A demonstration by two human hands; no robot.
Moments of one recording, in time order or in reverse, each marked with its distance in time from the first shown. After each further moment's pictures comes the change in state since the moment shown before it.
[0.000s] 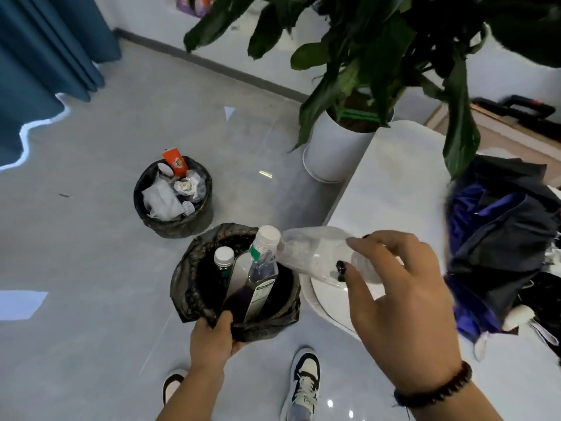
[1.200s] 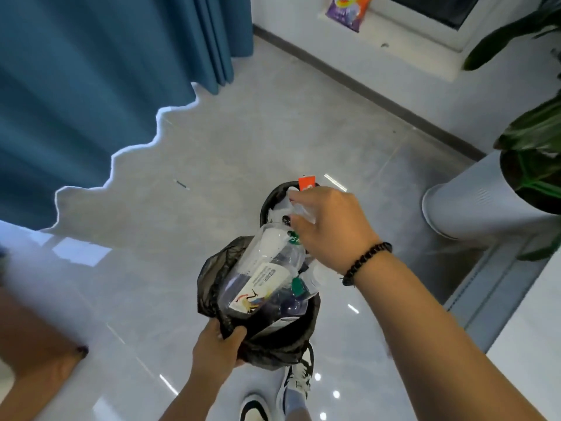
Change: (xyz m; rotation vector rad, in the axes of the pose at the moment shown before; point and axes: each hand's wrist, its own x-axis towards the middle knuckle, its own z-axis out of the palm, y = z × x) left_hand 0.172 0.125 -0.245 0.141 0.076 0.009; right_hand 0.186 -0.329 0.246 0.188 -0.725 -0.313
